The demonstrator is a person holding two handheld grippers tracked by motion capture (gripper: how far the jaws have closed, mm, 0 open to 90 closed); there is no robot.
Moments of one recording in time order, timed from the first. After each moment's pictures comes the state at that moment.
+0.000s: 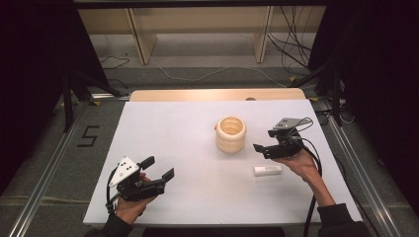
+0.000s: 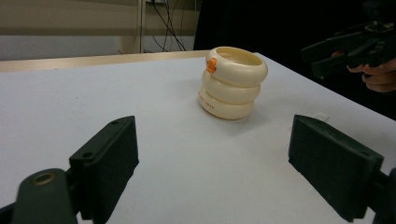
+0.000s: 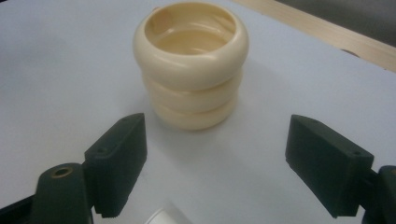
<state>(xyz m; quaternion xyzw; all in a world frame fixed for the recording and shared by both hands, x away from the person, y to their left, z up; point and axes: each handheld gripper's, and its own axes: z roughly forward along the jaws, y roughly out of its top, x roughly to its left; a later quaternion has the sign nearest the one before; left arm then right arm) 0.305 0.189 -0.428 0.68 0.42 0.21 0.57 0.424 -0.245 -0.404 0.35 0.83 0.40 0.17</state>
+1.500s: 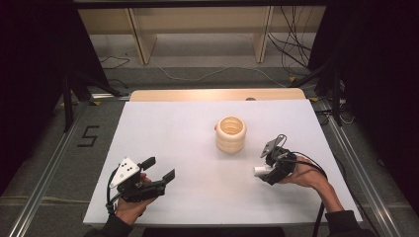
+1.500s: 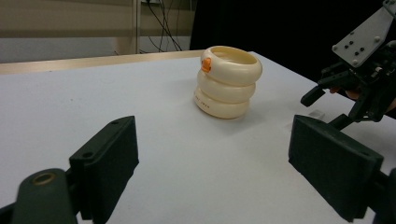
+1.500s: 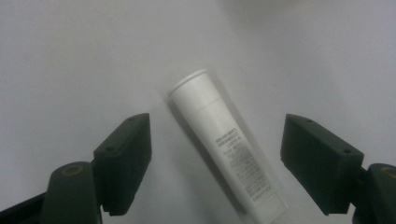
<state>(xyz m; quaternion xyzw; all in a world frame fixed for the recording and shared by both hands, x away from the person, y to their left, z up) 0.303 0.188 -0.428 0.68 0.41 0.21 0.57 0.408 -0.233 -0.446 0.24 0.95 0.18 0.10</state>
